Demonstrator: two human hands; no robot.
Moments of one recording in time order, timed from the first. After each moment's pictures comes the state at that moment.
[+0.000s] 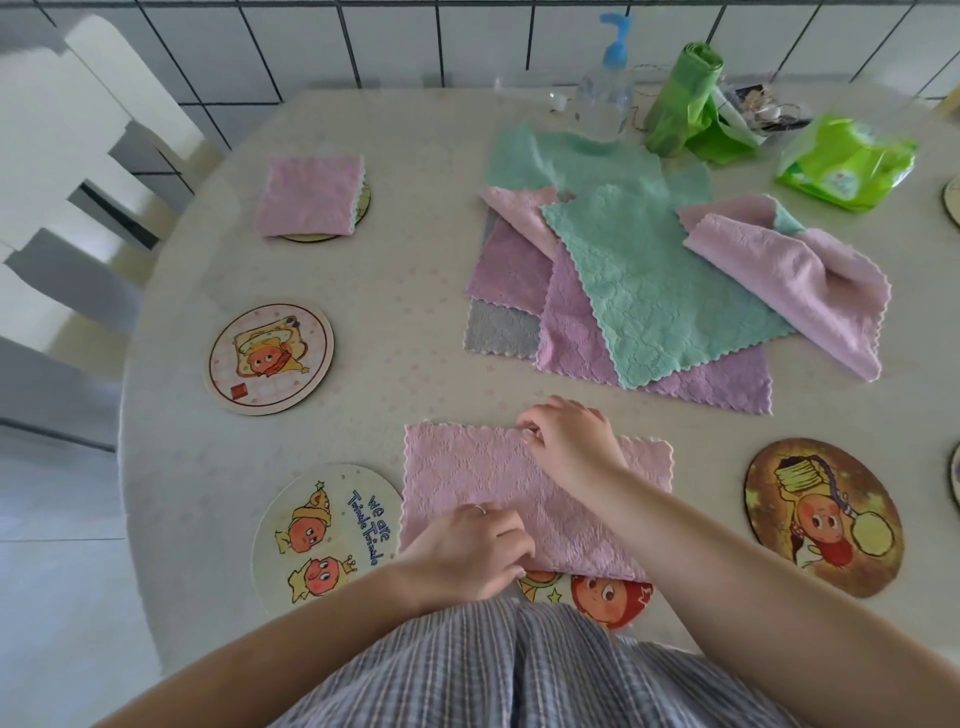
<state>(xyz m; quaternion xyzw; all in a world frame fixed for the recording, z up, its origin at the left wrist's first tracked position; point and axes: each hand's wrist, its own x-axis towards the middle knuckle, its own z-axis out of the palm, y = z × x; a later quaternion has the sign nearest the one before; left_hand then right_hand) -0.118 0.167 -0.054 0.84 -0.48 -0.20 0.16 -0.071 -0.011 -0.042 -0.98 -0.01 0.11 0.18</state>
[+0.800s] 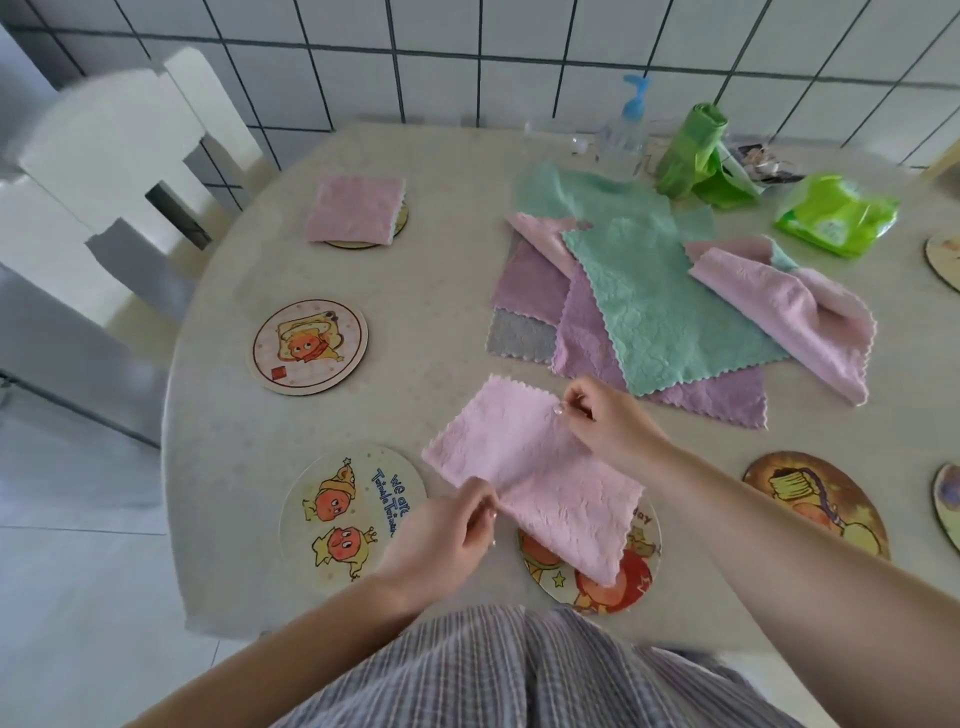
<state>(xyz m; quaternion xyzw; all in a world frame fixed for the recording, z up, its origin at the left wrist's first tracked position) -0.152 0.198 -0.017 0.89 -0.20 -0.17 0.37 -0.085 -0.026 0.017 -0.93 0.04 0.15 0.35</state>
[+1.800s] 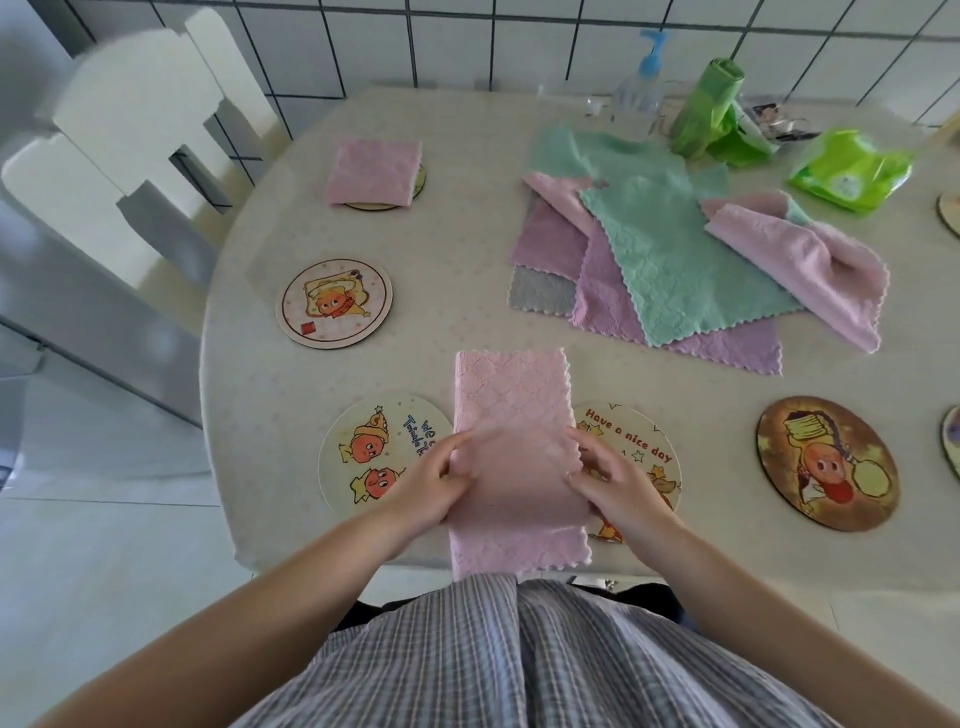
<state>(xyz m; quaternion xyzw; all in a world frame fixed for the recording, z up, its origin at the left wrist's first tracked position) -0.162 0.239 -0.018 0.75 0.04 -0.36 0.55 -0.202 0.018 -0.016 -0.77 0.20 0.22 0.57</state>
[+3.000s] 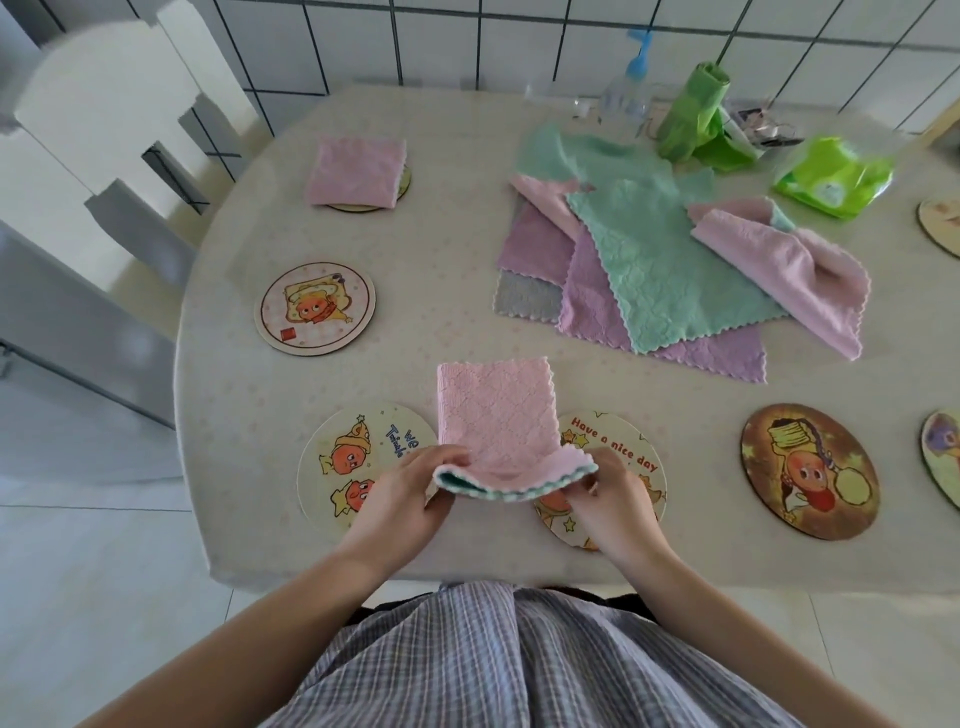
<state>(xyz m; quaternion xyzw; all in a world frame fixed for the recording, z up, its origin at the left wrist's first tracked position) -0.168 0.247 -0.022 0.89 -0.16 -0.11 0.42 -0.201 0.022 -0.010 -0.88 0.19 0.11 0.41</state>
